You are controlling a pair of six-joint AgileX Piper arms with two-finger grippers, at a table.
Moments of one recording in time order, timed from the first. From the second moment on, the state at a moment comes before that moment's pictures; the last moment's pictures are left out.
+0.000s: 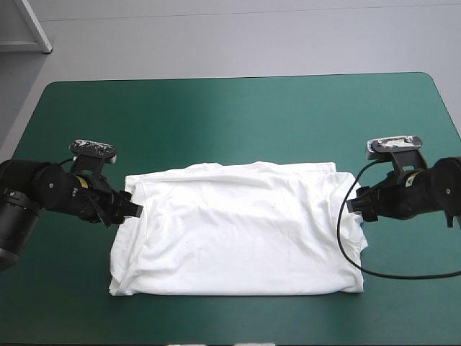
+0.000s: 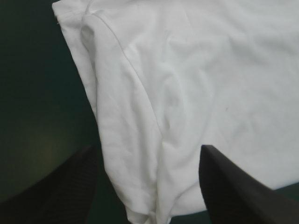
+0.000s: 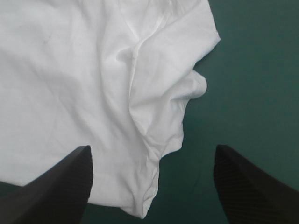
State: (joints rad) left arm -0.20 1.15 -1.17 -0.09 1.24 0.10; right arm 0.11 1.11 -1.17 0.12 1.24 -0.09
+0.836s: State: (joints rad) left arm -0.20 1.10 -0.65 -0.11 1.19 0.04; right arm 0.12 0.93 -0.92 0.25 1.25 -0.09
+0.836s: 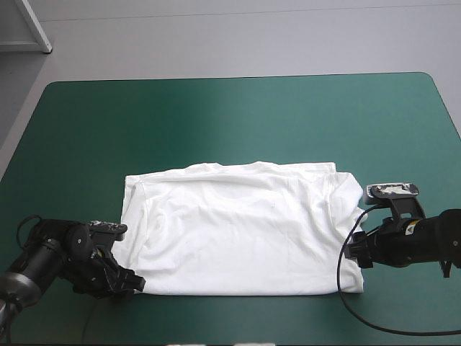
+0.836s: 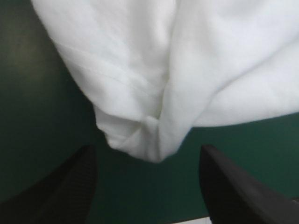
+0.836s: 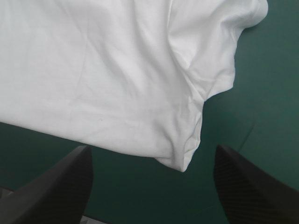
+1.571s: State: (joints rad) left arm -0.37 1.31 -0.64 -0.11 1.11 -0.02; right arm 0.20 0.98 -0.91 0.19 1.25 -0.07
